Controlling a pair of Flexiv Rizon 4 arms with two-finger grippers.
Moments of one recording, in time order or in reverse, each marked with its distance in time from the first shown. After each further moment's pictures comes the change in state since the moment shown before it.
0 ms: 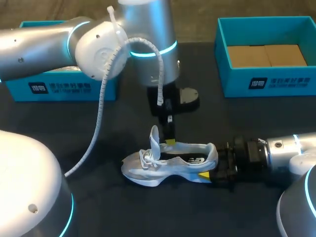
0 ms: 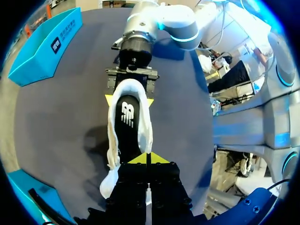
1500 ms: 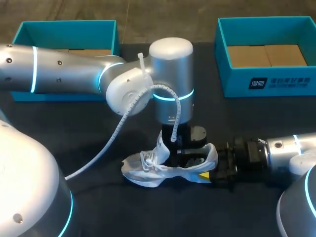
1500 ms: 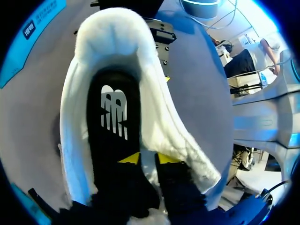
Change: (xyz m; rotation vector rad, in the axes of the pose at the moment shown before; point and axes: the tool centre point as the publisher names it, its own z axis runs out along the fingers) left arm -0.015 0.004 0.121 -0.100 0.027 0.013; right arm 0.001 0.000 0.000 0.000 0.001 -0.001
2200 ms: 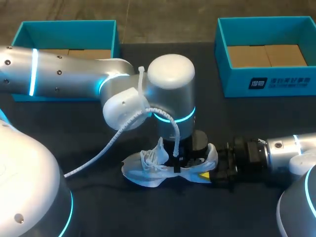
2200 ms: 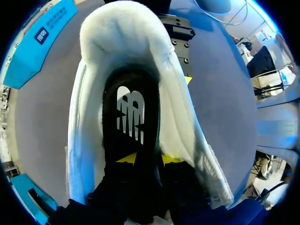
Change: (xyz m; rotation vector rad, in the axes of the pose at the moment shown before) left arm -0.020 -0.004 0.010 0.011 -0.253 -0.026; right arm 0.000 -0.001 0.000 0.001 -0.001 0.000
